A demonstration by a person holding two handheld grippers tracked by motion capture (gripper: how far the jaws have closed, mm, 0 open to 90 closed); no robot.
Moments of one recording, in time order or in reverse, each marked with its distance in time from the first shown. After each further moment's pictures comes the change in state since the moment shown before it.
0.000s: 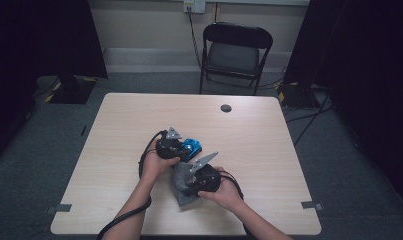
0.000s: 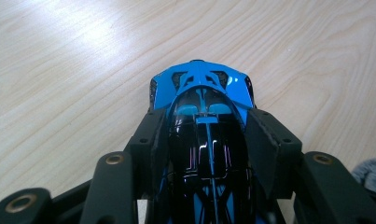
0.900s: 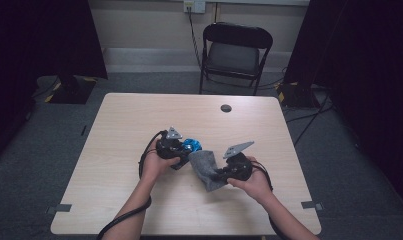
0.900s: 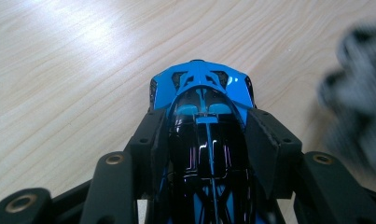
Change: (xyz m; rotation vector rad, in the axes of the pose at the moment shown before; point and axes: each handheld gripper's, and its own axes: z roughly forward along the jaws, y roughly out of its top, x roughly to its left) left arm 0.000 0.000 0.000 0.001 0.001 0.000; right arm -0.040 -0.028 -0.080 -0.084 -0.140 0.088
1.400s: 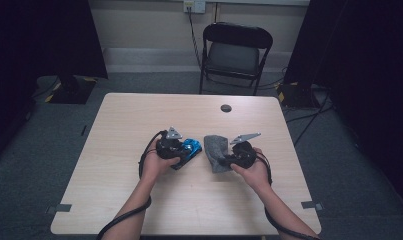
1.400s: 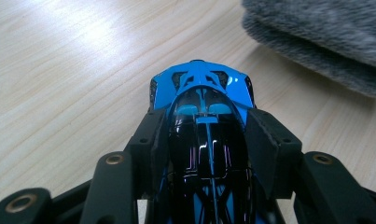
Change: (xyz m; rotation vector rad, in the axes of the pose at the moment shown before) left arm 0.000 0.000 0.000 -0.004 0.000 -0.004; right arm -0.041 0.003 0.006 -0.038 -0.211 0.145
